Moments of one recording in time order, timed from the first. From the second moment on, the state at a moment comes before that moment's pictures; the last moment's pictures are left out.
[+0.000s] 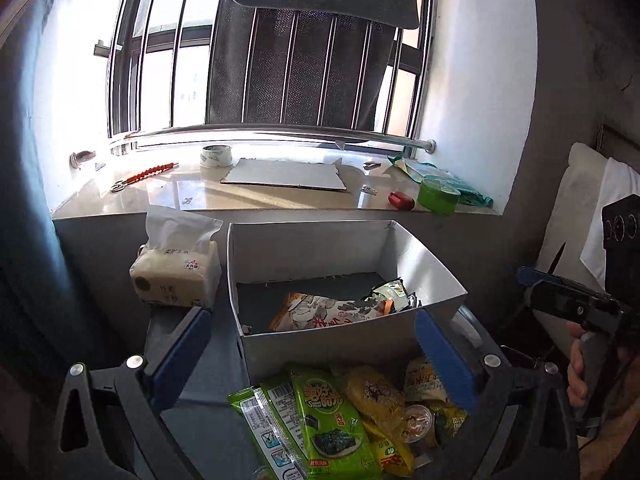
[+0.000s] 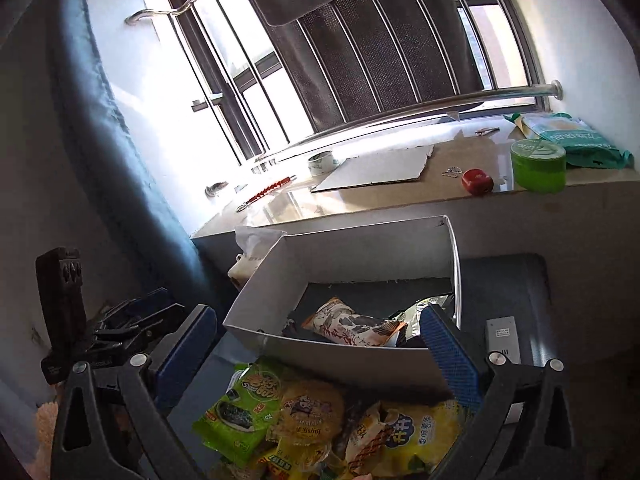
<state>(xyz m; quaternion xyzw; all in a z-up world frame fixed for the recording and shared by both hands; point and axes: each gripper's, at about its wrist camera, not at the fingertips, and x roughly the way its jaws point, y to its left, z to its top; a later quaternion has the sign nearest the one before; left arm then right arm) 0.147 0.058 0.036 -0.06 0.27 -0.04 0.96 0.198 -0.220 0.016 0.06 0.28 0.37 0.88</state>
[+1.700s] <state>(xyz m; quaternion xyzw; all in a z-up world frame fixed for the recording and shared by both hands) 0.109 -0.001 -0.060 0.05 0.37 0.01 0.93 0.108 -0.238 -0.108 0.03 0.35 0.32 0.88</state>
